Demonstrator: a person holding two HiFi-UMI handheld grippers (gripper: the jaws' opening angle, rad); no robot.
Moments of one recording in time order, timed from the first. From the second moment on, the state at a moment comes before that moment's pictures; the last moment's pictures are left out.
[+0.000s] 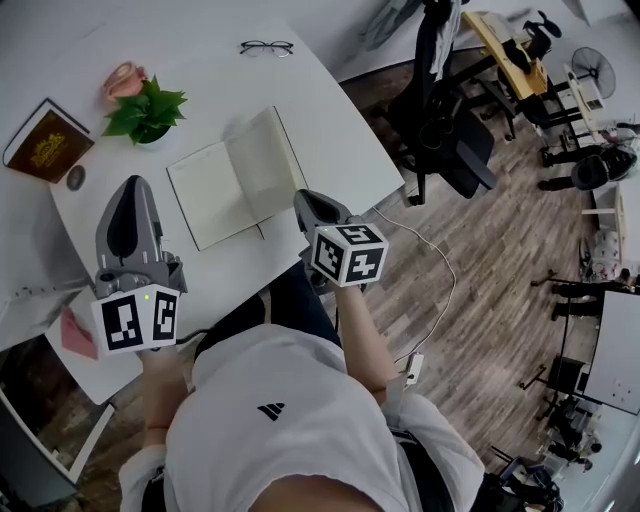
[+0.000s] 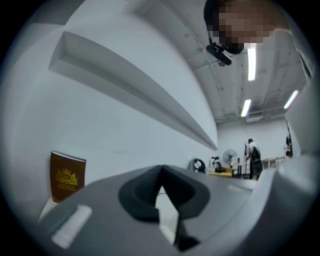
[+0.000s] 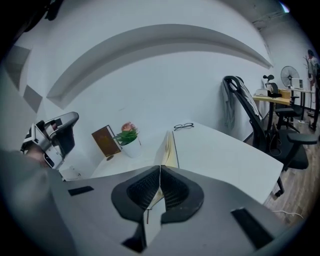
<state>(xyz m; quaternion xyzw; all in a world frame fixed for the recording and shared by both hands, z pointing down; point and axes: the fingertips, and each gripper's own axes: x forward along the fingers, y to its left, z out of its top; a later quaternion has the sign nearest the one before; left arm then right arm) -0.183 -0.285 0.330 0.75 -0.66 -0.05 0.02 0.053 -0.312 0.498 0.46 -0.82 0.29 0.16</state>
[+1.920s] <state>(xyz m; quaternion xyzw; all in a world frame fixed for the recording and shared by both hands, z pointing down) -0.282 -0.181 0.341 0.66 -0.75 -0.04 0.02 -0.171 -0.189 0.581 0.22 -0.91 0.17 0.31</state>
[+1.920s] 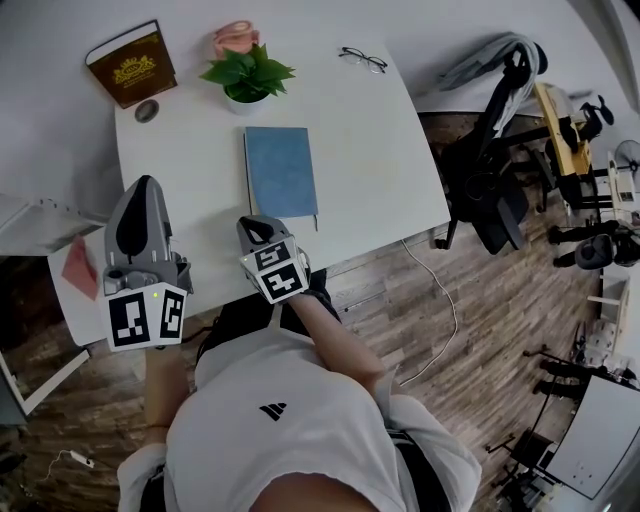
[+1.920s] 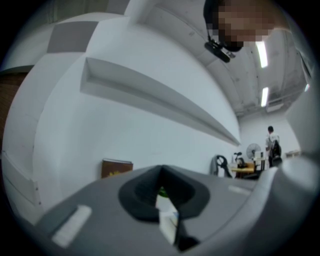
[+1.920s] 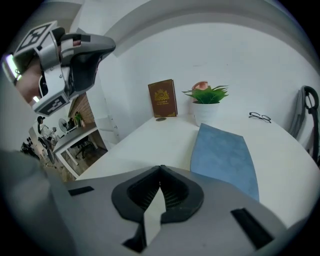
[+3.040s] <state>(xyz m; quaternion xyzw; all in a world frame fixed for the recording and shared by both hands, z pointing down) -0.243 -0.177 0.321 0.68 -0.74 -0.05 0.00 -0.089 -0.247 0.455 0.32 -0.93 0.12 0.15</state>
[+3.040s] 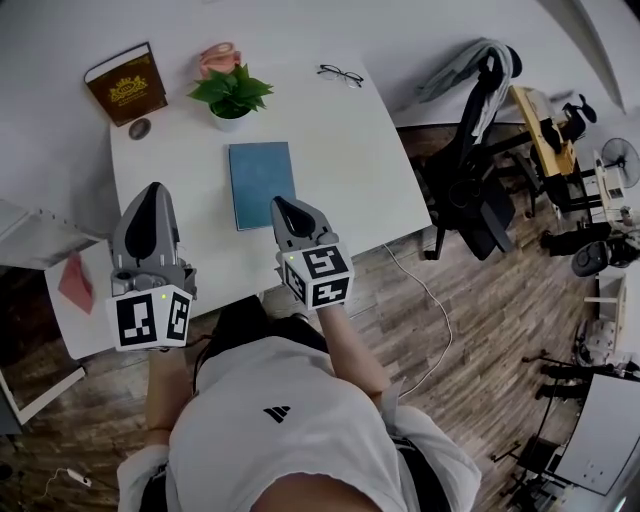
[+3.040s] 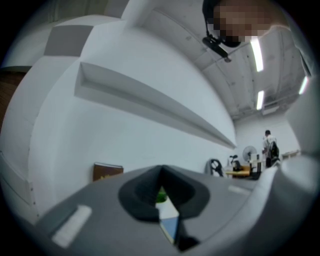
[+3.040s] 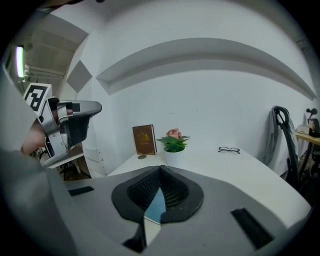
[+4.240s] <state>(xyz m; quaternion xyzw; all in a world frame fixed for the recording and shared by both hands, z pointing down) -0.145 -0.136 0.283 0.67 -0.74 -0.04 -0.04 0.032 -0.224 0.313 0.35 -0.94 0.02 0.02</state>
